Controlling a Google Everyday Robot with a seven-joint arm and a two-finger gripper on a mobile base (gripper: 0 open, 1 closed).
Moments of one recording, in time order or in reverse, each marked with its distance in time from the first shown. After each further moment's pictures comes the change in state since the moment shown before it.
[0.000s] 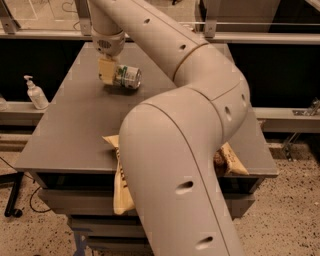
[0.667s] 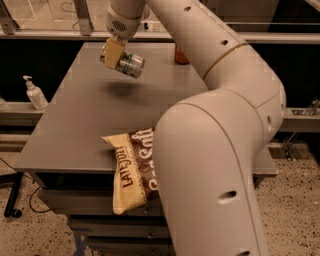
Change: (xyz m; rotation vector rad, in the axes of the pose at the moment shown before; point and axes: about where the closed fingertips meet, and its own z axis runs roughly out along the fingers) arm 0.003 -0.012 -0.052 0.018 -0.242 0.019
